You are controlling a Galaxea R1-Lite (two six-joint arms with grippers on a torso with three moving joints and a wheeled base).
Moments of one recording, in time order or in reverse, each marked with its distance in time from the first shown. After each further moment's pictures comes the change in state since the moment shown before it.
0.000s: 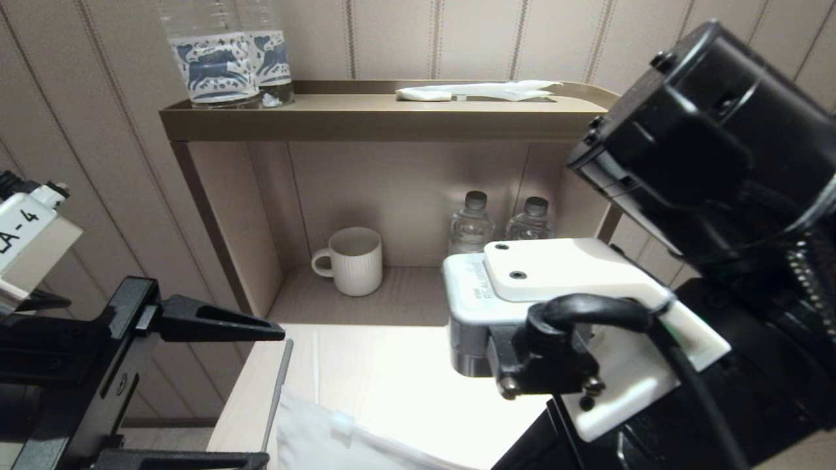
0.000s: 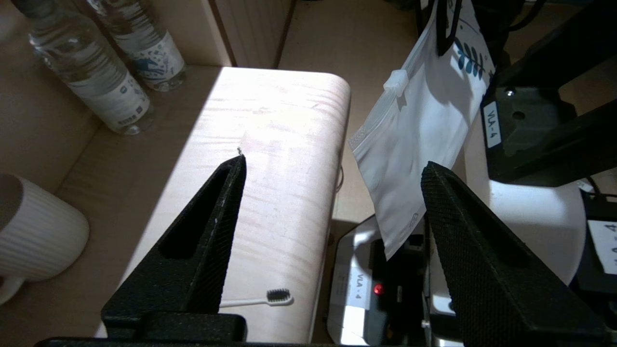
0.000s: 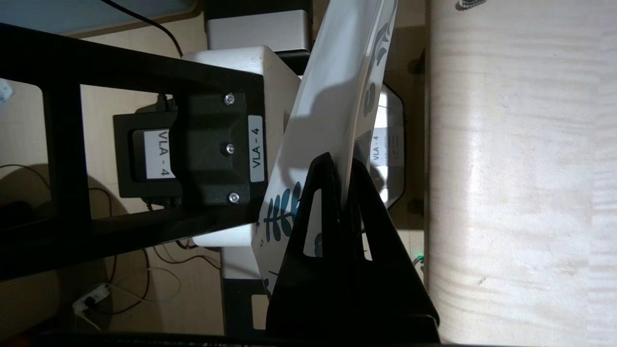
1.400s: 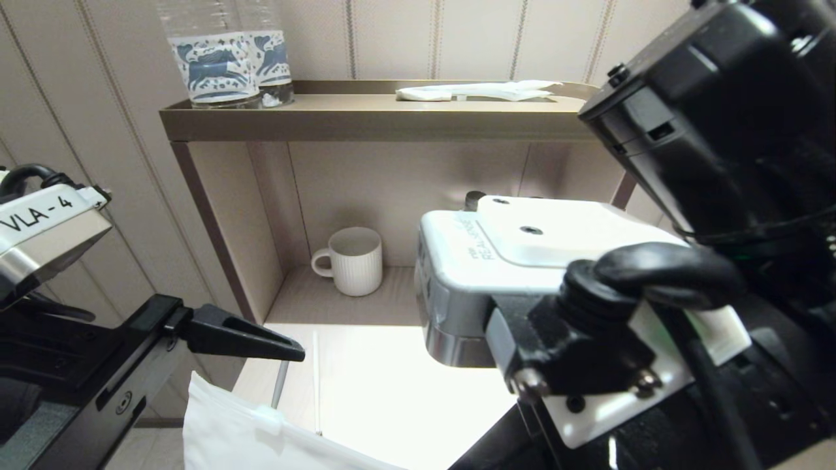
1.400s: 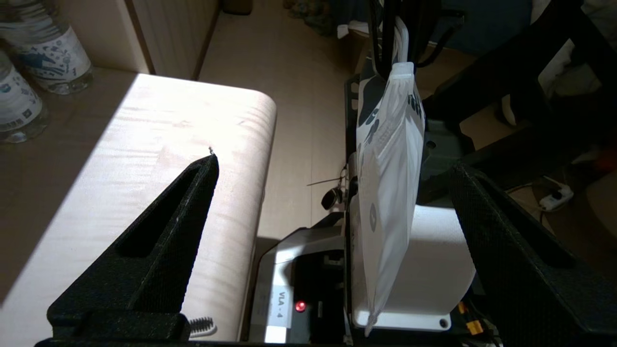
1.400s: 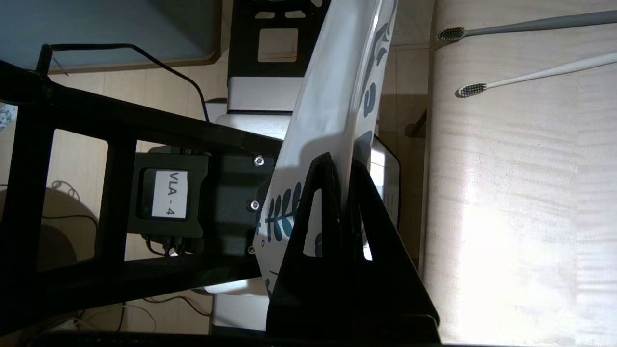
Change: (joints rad) left arm -0.007 0.055 -0.038 0.068 -0.185 -0.109; right arm 0.037 -0.026 0.032 -0.162 0.052 0.004
